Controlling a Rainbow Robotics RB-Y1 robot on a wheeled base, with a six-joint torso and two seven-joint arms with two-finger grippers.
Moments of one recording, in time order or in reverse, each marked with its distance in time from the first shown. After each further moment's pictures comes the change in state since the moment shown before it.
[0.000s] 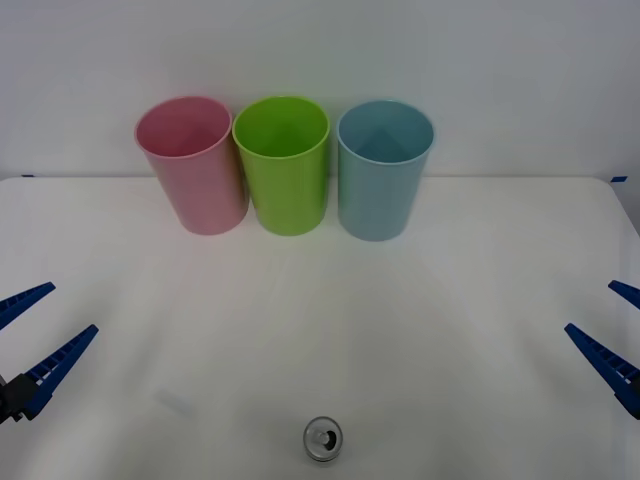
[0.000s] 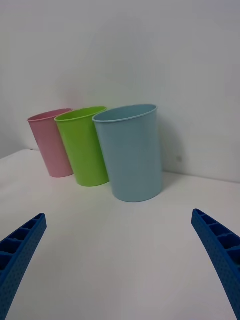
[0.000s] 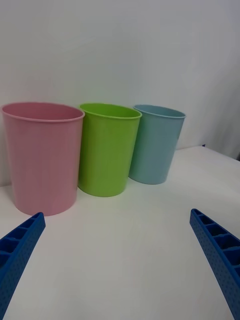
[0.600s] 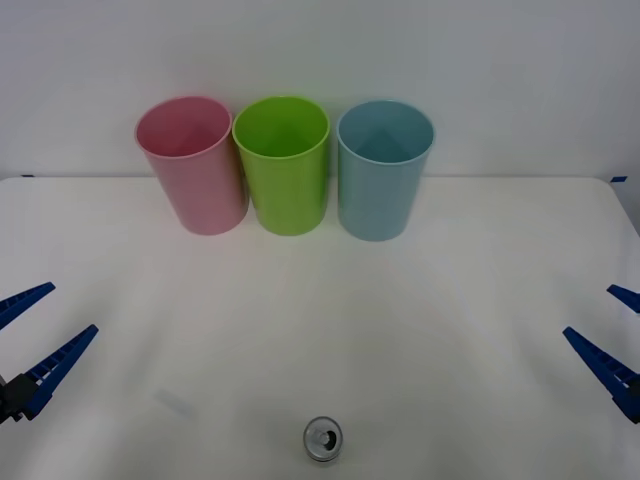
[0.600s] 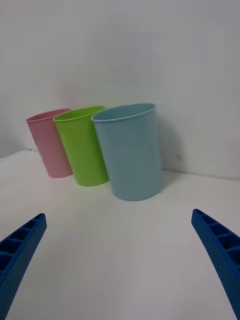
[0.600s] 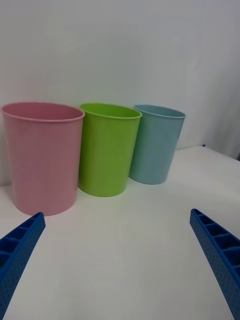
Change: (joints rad) right arm 0.030 -0.006 0.020 -0.019 -0.008 0.017 0.003; left arm 0.000 0.000 0.000 0.000 0.000 0.000 0.000
